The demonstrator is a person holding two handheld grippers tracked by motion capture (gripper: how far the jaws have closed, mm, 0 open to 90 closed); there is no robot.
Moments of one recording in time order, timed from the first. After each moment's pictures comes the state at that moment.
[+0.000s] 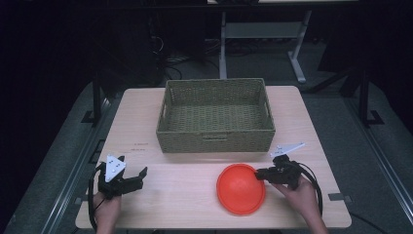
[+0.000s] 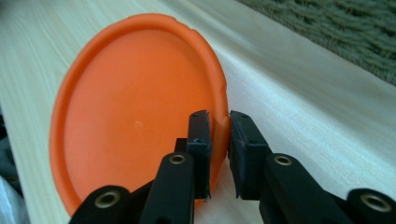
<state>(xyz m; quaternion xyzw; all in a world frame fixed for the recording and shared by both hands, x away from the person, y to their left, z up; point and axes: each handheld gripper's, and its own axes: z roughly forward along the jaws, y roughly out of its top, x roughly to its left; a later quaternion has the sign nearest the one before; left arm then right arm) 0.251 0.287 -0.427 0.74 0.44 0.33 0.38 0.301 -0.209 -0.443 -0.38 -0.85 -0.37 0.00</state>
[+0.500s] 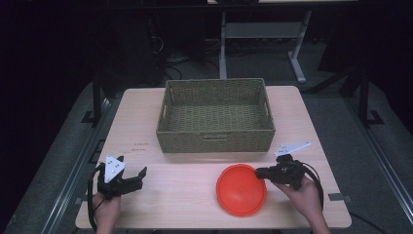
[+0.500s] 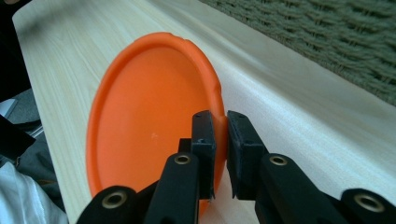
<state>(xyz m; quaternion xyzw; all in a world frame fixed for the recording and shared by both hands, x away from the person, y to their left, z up) 0.250 0.289 -0.427 0.74 0.44 0.33 0.38 0.292 -0.212 -0.425 -0.37 -0.84 -0.40 0.01</state>
